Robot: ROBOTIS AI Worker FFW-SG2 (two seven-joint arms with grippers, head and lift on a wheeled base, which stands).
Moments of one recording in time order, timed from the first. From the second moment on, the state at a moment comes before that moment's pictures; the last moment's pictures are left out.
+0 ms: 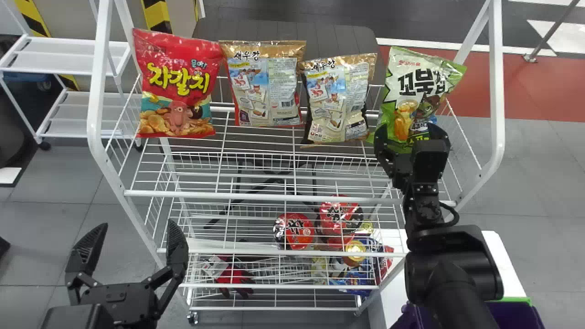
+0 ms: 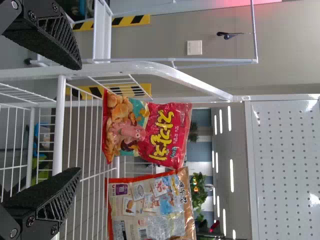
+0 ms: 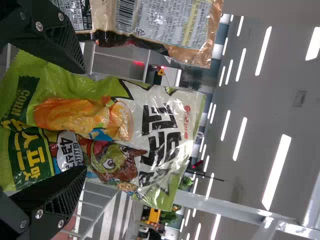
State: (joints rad) left arm 0.72 0.08 -0.14 -1.93 -0.06 -0.30 0.26; right arm -0.13 -0.01 -0.12 -1.07 0.24 -0.38 -0.12
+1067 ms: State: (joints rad) left arm 0.78 0.08 -0.14 -2.06 -0.06 -0.29 0.27; right arm 0.60 -0.01 -0.01 -2.03 -0.04 -0.12 0.27
